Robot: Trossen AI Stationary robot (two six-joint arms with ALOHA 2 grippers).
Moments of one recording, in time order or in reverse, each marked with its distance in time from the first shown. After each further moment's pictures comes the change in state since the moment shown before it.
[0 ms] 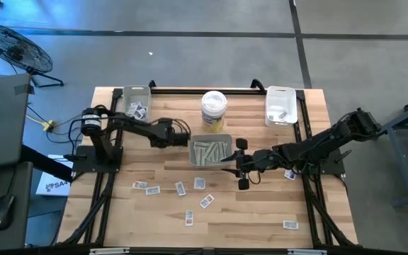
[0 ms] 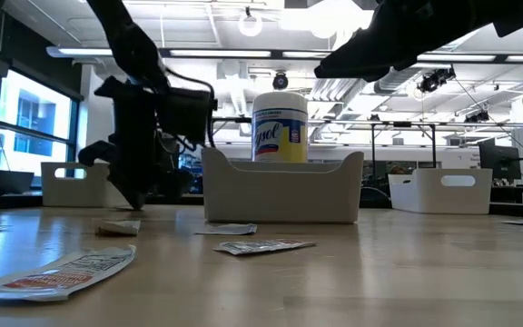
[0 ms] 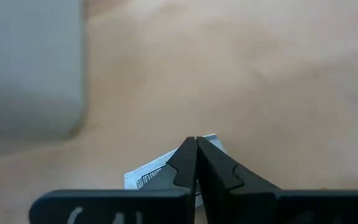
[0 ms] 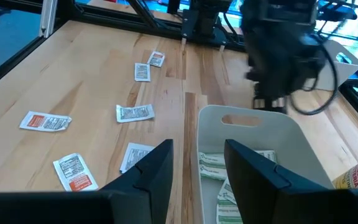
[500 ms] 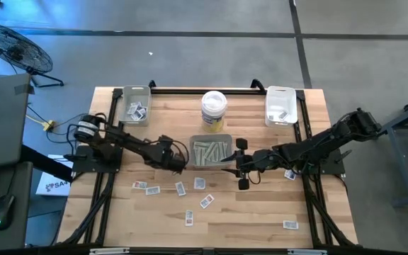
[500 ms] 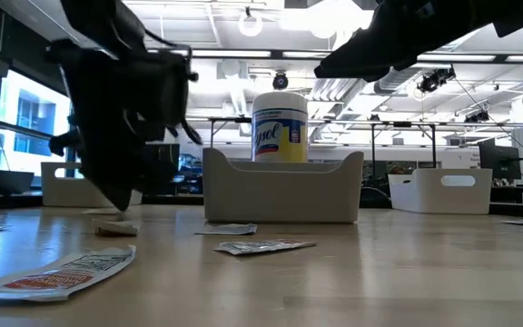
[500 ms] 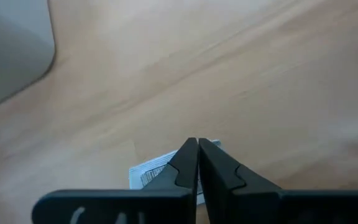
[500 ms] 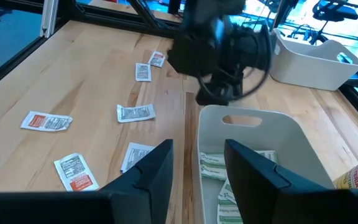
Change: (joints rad) left arm -0.300 -0.048 0.005 -0.122 -0.020 -0.136; right arm 0.000 0.000 0.000 0.000 -0.003 0.000
